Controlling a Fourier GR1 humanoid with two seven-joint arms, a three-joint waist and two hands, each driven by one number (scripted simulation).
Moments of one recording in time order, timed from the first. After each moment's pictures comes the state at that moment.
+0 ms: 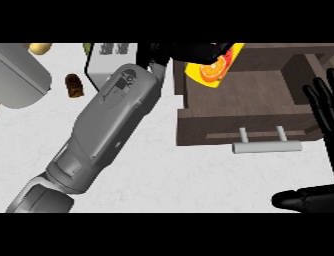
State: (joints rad) left arm -1.16 0.00 -0.18 -0.74 0.36 0.36 -0.28; right arm -0.08 -0.11 -0.10 -2.06 -0.19 0.17 0.15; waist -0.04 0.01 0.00
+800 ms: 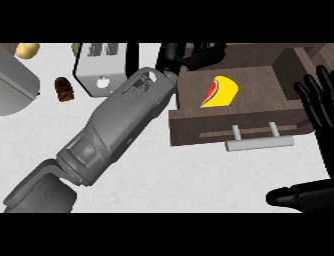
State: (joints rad) left arm -1.28 0.00 -0.46 -0.46 0.57 0.43 -0.36; right arm -0.11 -0.11 -0.09 -2.02 -0.19 0.19 0.12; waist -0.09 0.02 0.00
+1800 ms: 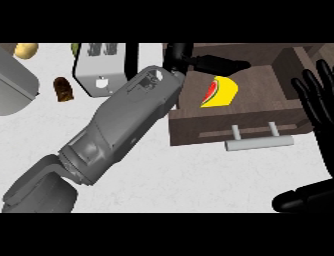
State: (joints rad) left arm -1.32 0.00 -0.56 -0.46 0.73 0.45 -0.42; right arm -0.14 -0.10 -0.10 -2.02 -0.29 0.22 0.15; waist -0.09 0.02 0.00
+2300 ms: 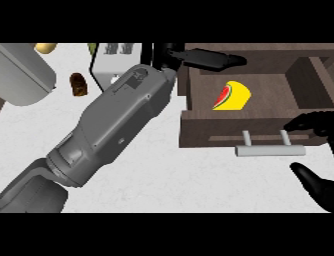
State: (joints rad) left arm -1.25 0.04 -0.48 -0.60 0.80 0.41 -0.45; right arm -0.09 -0.17 -0.12 -2.07 -0.33 0.29 0.18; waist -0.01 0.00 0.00
